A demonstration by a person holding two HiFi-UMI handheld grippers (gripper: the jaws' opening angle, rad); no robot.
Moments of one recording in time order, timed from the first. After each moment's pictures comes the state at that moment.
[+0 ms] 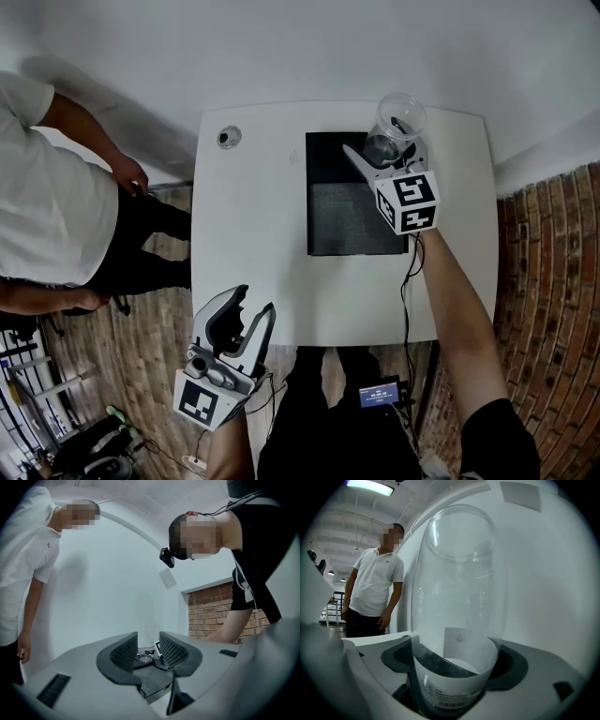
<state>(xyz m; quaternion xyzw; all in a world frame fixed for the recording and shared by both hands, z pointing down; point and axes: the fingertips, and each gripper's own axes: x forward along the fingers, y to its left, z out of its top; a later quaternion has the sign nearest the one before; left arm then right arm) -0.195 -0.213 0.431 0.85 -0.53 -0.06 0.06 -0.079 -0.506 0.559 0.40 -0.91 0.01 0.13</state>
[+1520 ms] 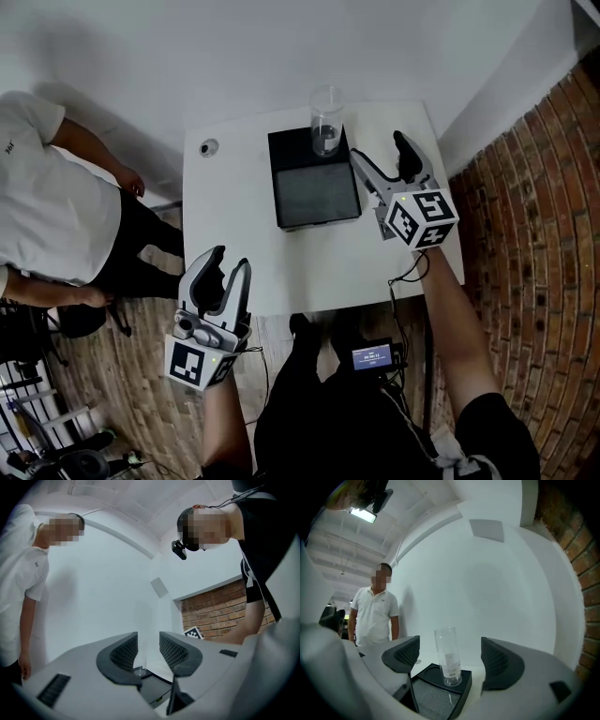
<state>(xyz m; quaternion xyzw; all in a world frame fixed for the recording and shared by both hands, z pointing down) -0.169 -0.177 0.366 0.86 -0.51 -0.08 0.00 0.039 -0.388 0.429 0.46 -0.88 0.07 0.00</state>
